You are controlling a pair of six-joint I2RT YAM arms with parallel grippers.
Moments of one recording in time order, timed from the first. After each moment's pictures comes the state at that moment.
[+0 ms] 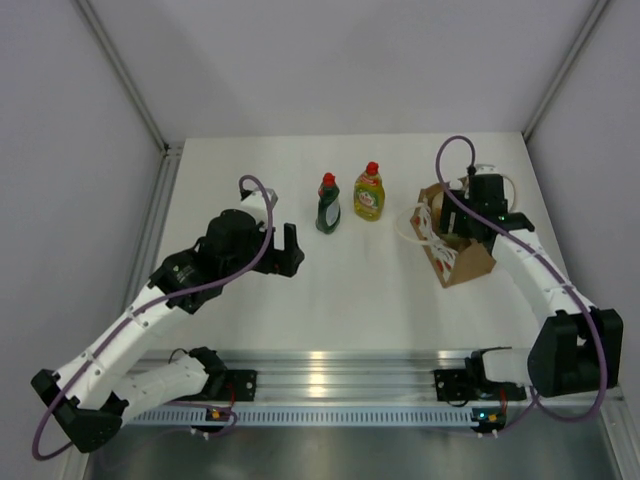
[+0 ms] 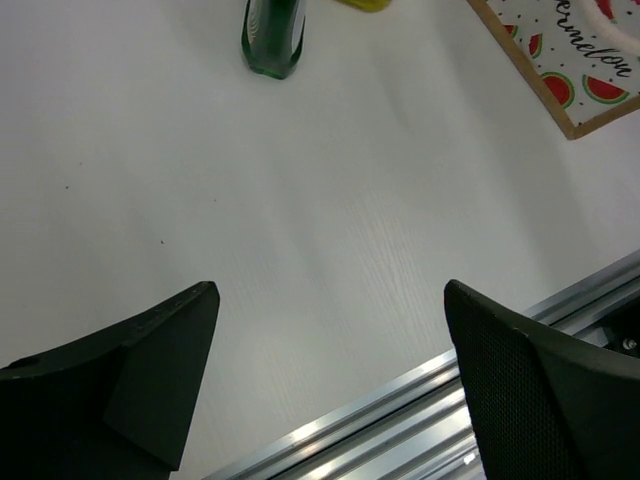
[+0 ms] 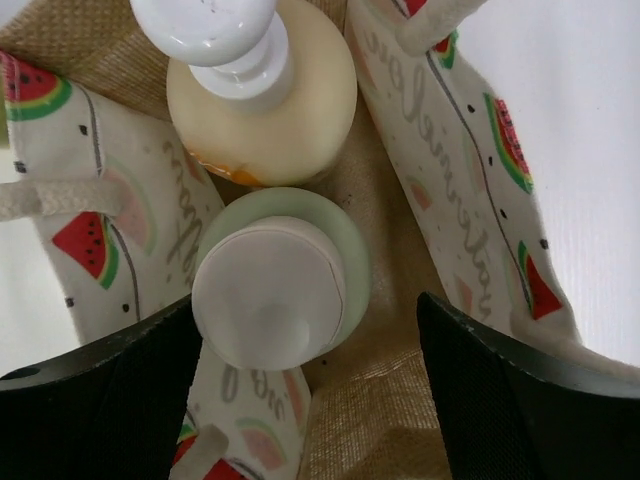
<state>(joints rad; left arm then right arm) -0.71 0.94 1.08 -0.70 -0.11 -0.38 0.13 1.27 0.98 -0.48 0.17 0.19</state>
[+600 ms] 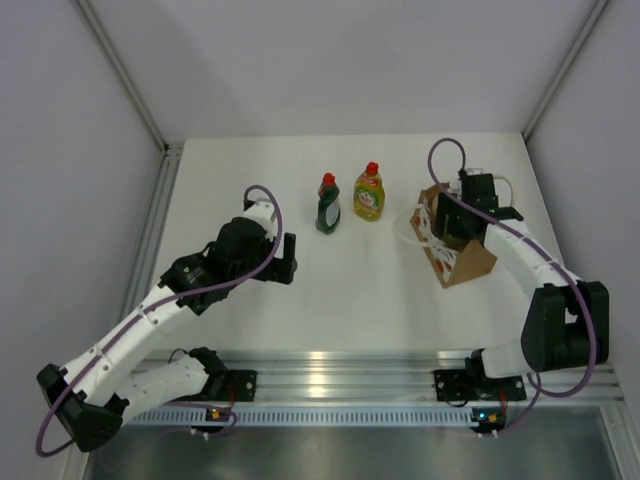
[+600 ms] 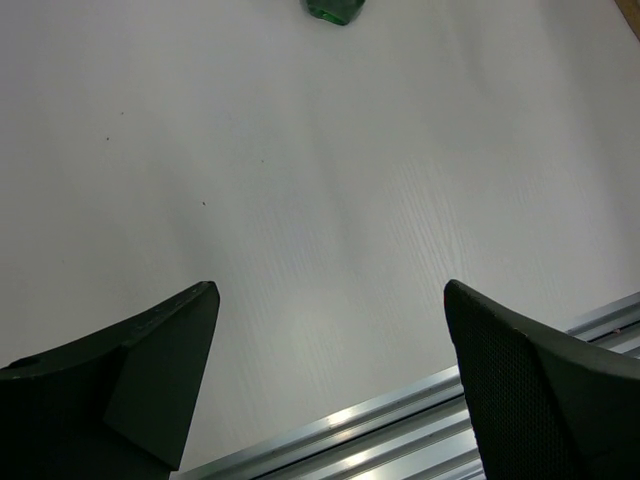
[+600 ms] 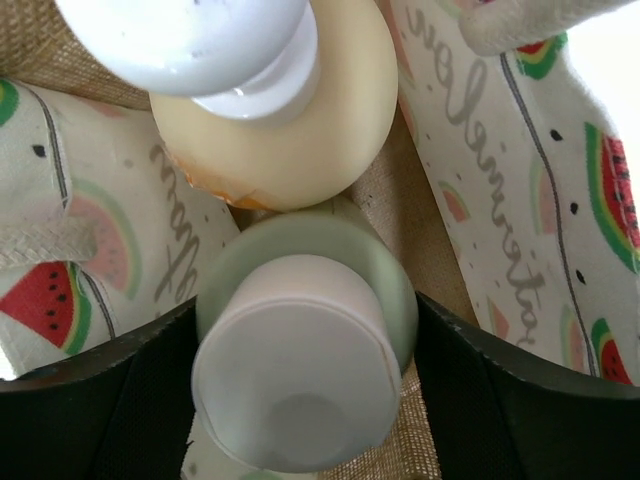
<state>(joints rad) -0.71 0.95 0.99 -0.73 -0.21 -0.36 0.12 1.41 1.00 -0.47 0.13 0.18</state>
